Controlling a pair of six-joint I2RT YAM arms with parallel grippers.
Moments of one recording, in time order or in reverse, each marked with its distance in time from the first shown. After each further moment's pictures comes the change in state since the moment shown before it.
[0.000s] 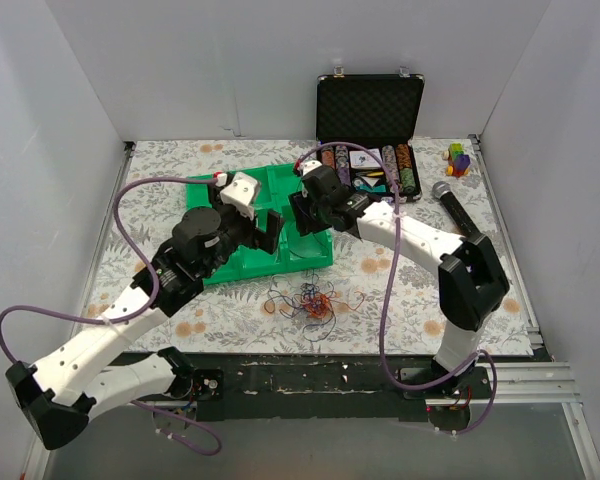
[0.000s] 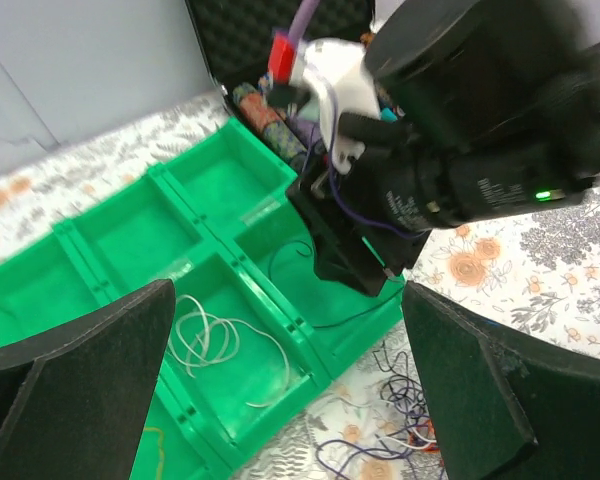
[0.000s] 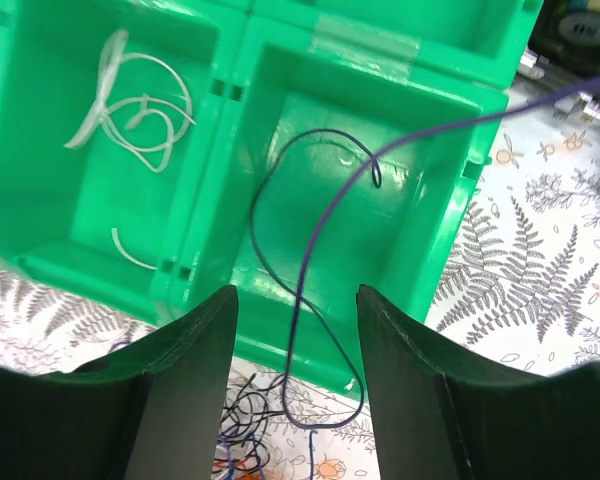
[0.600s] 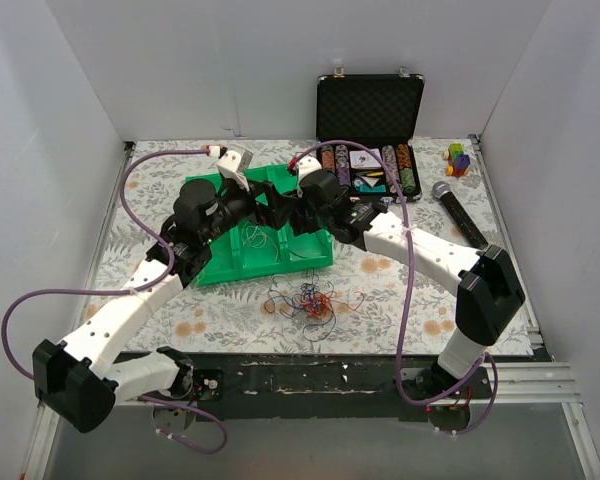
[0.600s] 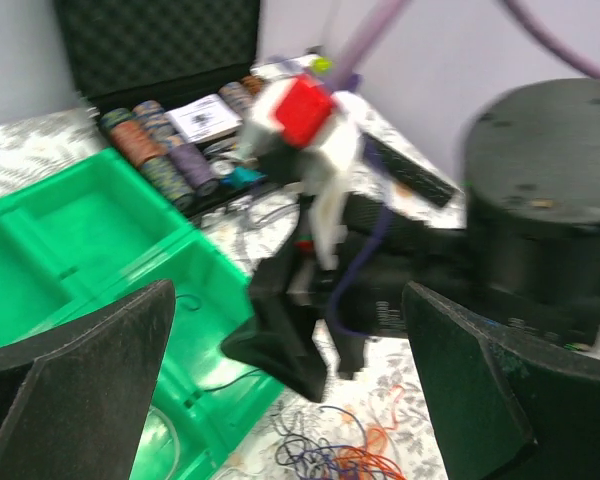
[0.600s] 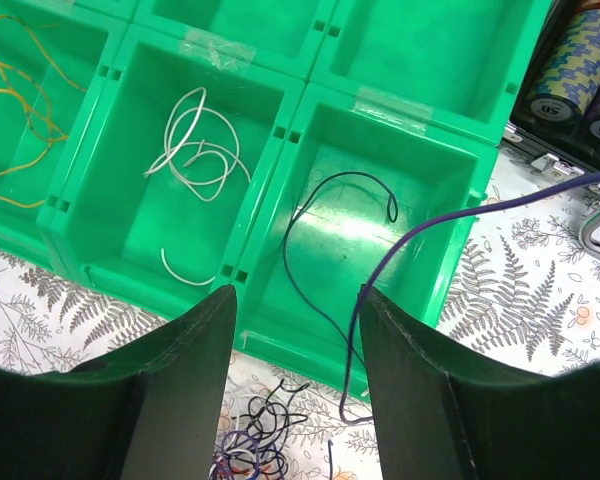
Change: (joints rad) left arm 0.226 0.187 -0.010 0.228 0.395 -0.314; right arm 0.079 -0.137 -0.064 0.109 0.094 -0.033
